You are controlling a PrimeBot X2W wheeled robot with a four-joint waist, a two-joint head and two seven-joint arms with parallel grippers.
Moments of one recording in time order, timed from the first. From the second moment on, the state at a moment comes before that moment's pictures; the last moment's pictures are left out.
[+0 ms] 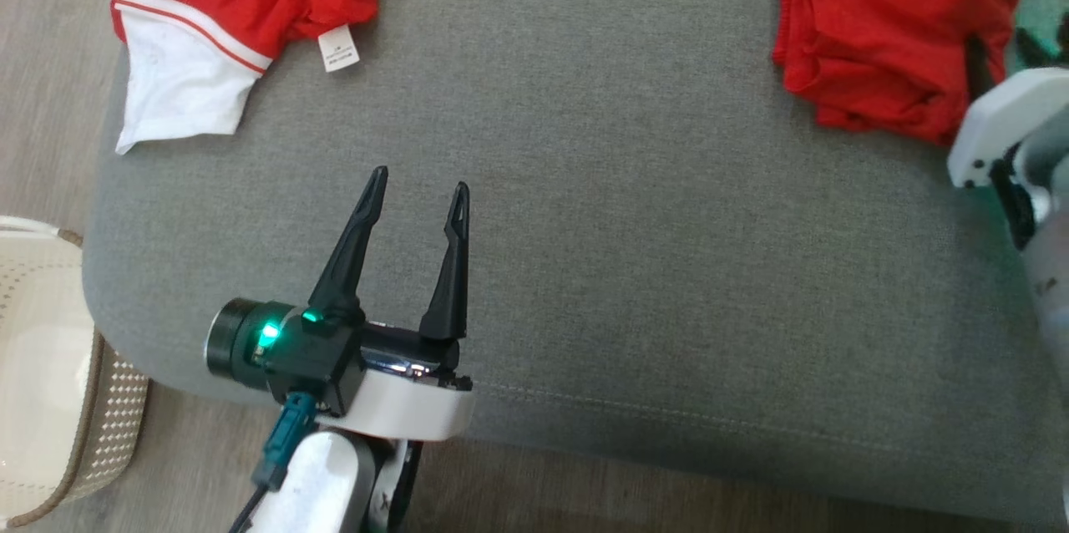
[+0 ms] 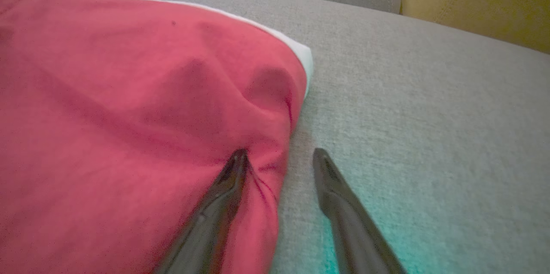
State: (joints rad) left arm -0.11 0.05 -0.40 -0.10 -0.07 0.16 -0.26; right arm -0.92 -0.32 0.02 1.14 0.09 0.13 -0.13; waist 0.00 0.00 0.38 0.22
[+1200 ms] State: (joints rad) left arm -0.21 0.08 -0.37 -0.13 -0.01 0.11 -0.26; right arm -0.91 -0.58 0.16 0.85 0.13 0.13 -0.08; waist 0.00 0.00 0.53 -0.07
